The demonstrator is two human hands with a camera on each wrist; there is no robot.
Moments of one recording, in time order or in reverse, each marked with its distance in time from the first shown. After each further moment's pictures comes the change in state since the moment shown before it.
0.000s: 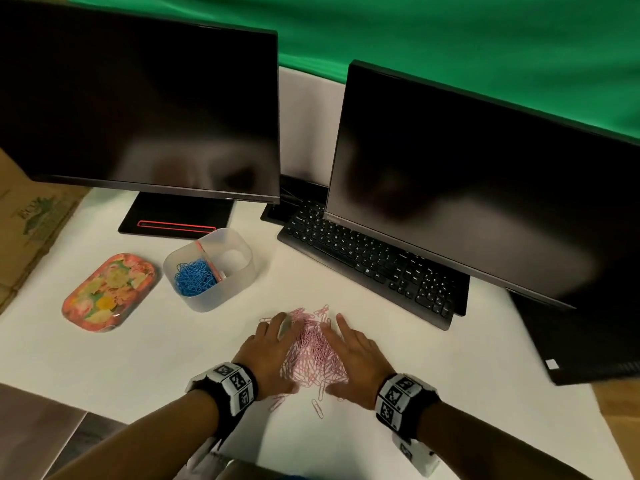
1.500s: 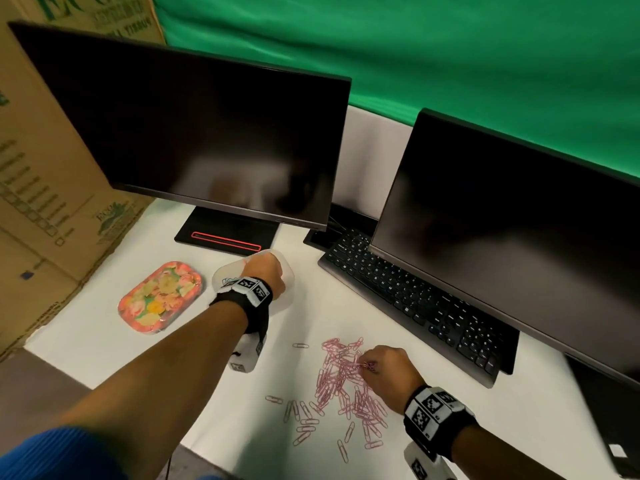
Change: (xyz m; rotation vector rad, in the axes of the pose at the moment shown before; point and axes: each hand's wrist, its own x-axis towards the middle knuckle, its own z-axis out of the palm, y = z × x) left_hand 0.065 -0.089 -0.135 -0.223 0.282 -0.567; right_hand 0.044 0.001 -0.039 0.300 0.180 0.038
